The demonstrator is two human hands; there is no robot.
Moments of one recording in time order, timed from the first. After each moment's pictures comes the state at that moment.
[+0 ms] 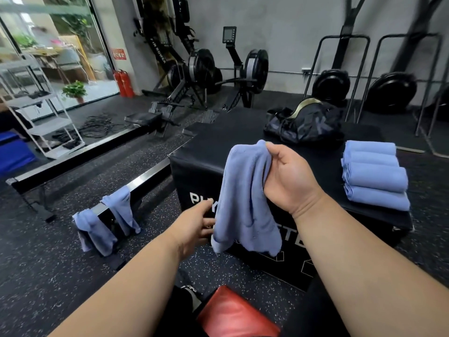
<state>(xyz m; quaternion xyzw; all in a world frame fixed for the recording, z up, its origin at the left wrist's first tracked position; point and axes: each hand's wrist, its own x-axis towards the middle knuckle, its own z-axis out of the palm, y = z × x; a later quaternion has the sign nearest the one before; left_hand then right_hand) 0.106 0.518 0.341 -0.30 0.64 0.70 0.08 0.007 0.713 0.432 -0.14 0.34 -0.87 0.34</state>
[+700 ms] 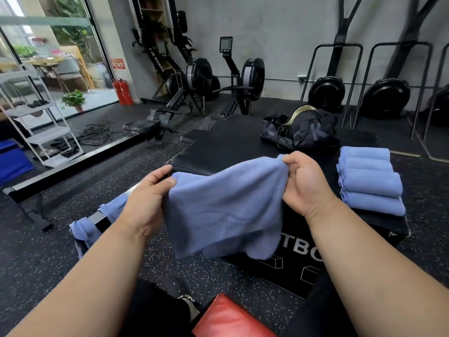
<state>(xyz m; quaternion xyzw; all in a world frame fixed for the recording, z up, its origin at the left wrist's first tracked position) 0.106 0.462 0.405 -0.20 0.55 0.78 -0.19 -0.022 0.743 0.421 -0.07 0.43 -0.87 0.20</state>
